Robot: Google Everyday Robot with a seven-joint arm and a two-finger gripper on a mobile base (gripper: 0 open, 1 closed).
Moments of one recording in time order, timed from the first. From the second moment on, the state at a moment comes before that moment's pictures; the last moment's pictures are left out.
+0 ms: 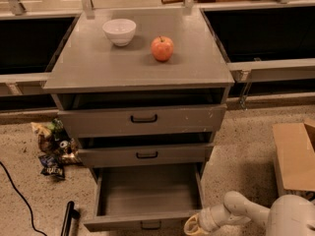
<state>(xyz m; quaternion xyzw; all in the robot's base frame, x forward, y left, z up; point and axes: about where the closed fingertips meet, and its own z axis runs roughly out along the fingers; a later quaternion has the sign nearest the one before) 0.420 -0.147 0.166 -0.67 0.61 0.33 0.26</state>
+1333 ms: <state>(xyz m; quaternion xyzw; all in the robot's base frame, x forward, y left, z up) 0.463 -0.156 0.176 -0.68 0.60 0.30 0.30</state>
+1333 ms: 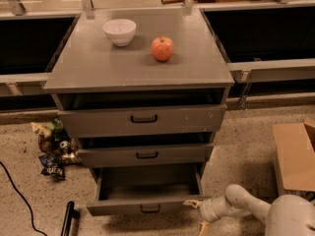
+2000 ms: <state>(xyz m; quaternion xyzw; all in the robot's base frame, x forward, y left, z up) 0.513 -0.180 0.189 -0.67 0.61 0.31 0.30</state>
